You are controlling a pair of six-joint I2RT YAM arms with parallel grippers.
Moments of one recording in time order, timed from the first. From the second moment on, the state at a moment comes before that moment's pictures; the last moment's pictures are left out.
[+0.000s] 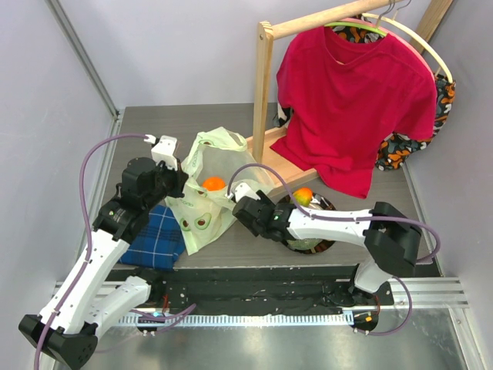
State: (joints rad) left arm -0.41 0.84 0.96 -0.51 -0.02 -0.11; right arm 1.11 1.59 1.01 -0.39 0.54 0.16
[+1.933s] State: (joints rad) left arm -0.41 0.84 0.96 -0.51 -0.02 -0.11; right arm 1.12 1.15 1.06 -0.45 0.75 0.24
